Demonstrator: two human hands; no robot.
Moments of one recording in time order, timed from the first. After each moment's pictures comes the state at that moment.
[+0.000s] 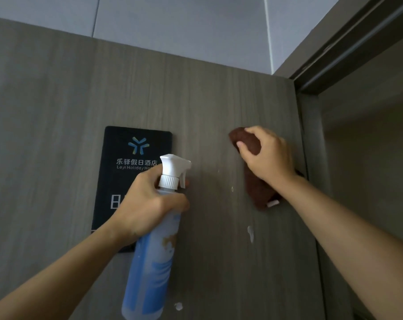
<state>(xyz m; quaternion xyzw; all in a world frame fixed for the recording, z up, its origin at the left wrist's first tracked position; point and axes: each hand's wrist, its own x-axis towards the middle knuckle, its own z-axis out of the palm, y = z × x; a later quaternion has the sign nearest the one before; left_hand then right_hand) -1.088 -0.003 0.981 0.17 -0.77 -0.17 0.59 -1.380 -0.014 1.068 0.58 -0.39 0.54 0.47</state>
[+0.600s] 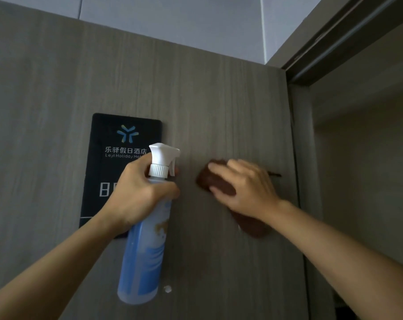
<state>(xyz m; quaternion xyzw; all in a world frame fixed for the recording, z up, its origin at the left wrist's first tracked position) -1.093 0.002 0.976 0.20 -0.75 -0.13 0.62 -1.365 -0.005 0.984 0.66 -0.32 0.39 0.56</state>
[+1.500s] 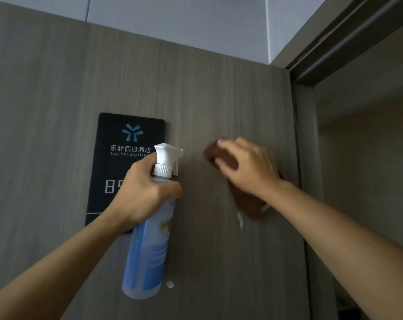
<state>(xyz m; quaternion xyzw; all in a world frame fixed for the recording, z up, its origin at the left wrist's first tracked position) -1.096 0.003 0.974 0.22 -0.74 -0.12 0.62 -1.358 0.000 1.021 0.63 -0.37 0.42 0.53</state>
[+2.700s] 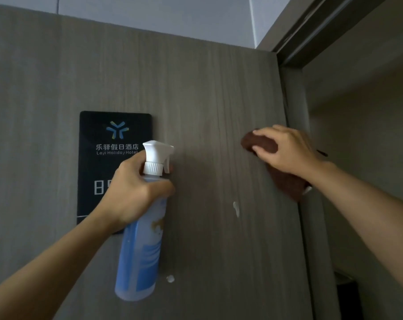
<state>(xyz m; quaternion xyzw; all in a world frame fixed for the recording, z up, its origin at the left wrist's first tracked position) -1.093 -0.002 0.973 0.23 -0.76 -0.10 0.59 -1.457 0.022 1.028 0.60 -0.44 0.43 0.51</state>
